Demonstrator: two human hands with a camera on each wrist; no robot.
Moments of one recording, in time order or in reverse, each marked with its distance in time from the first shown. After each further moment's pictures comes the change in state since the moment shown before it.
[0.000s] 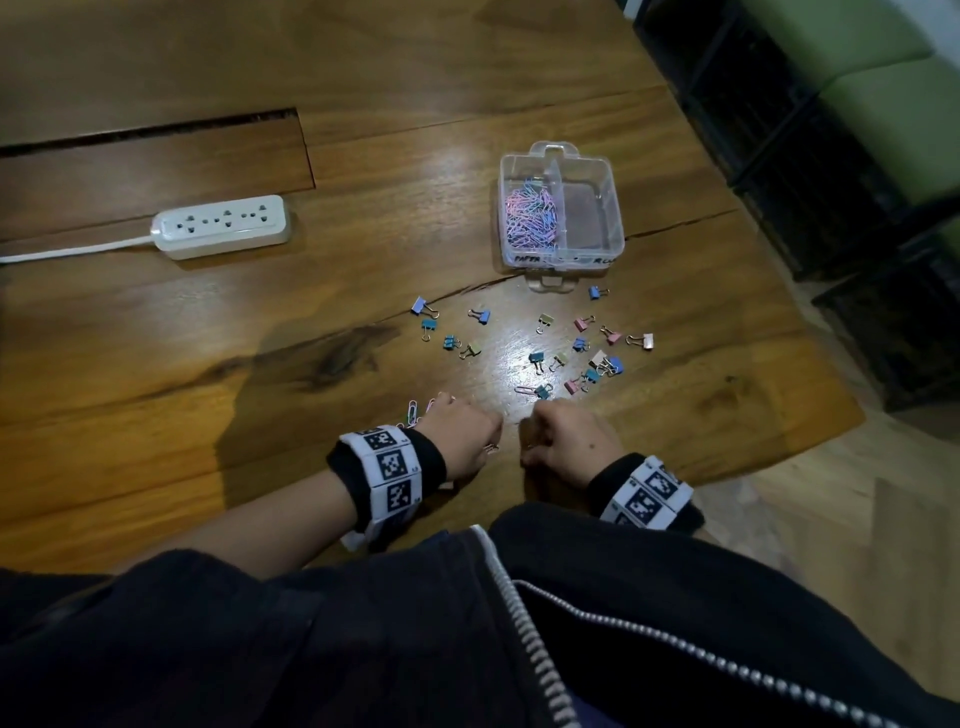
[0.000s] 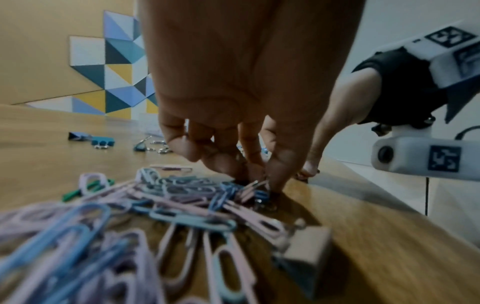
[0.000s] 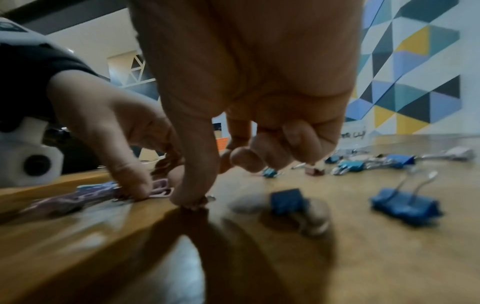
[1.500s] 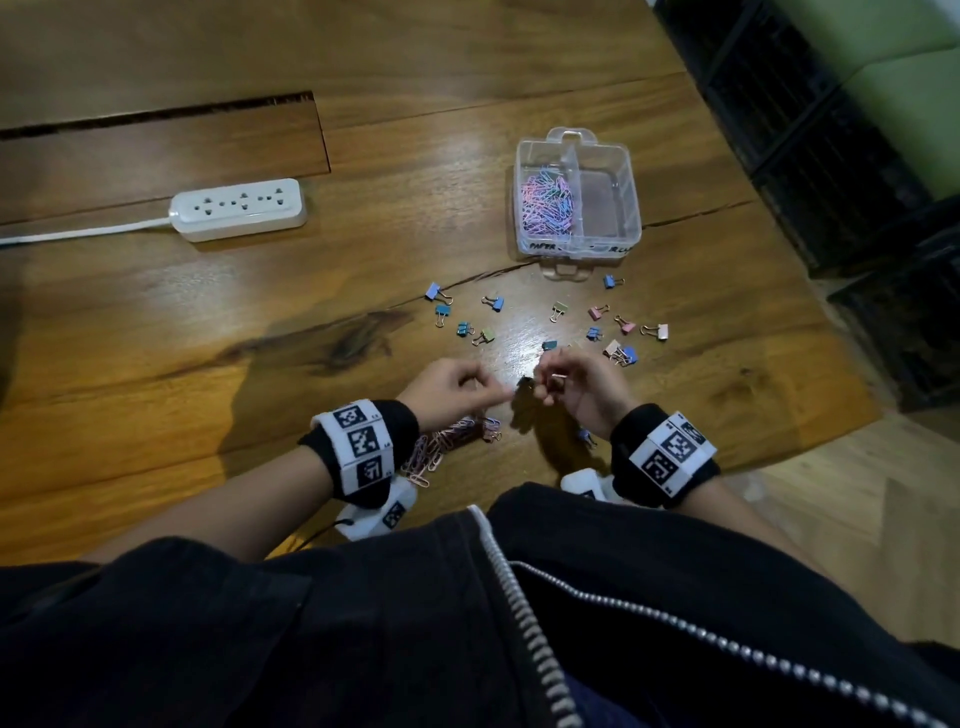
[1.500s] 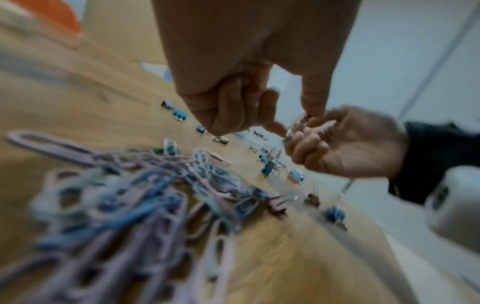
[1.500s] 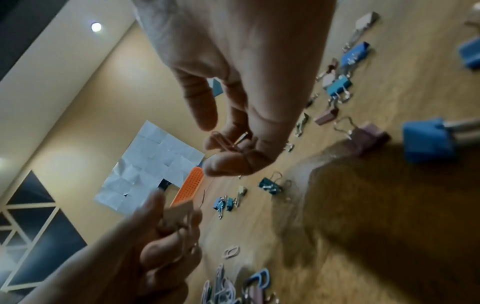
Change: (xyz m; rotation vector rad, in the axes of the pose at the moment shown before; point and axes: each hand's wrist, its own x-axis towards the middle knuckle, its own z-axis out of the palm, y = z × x) left_hand -0.011 -0.028 -0.008 -1.141 0.148 -0.206; right_hand 0.024 -0.008 -0.022 1.405 -0.096 0.110
